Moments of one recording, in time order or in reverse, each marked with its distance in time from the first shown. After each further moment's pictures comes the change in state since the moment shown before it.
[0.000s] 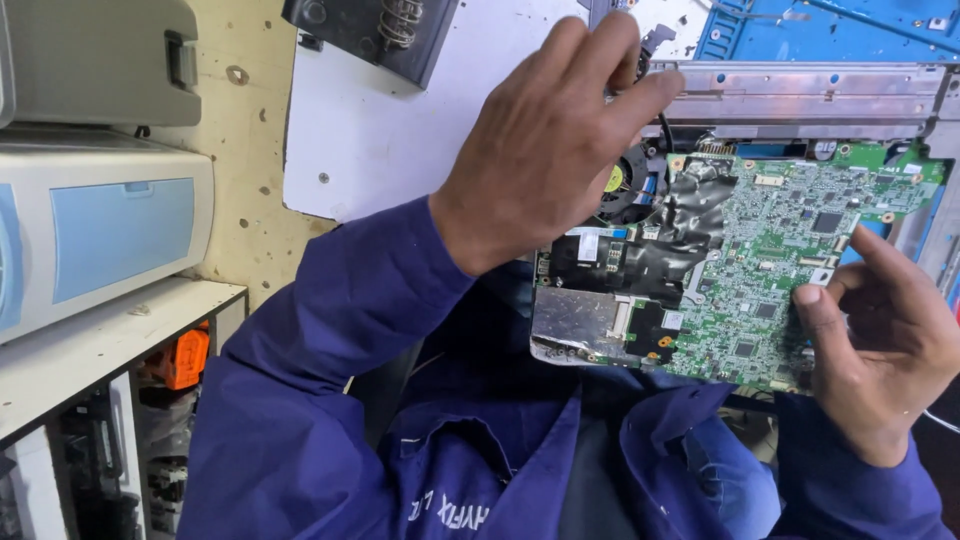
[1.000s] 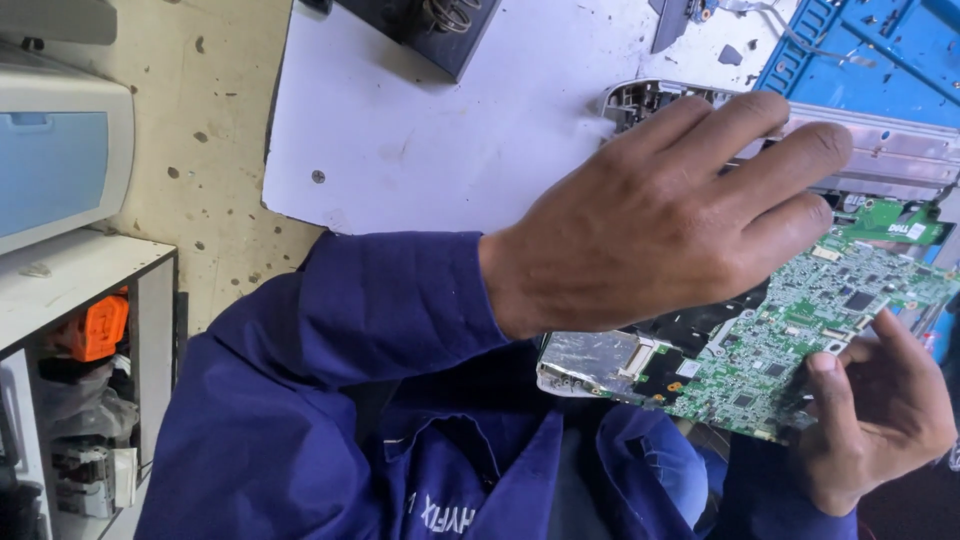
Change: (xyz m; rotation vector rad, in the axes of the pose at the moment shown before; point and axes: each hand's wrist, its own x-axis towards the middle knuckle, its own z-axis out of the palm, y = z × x) left_hand 0.000 0.017 0.008 -0.086 0.226 0.074; right_hand -0.023 0.004 0.001 0.009 0.164 0.137
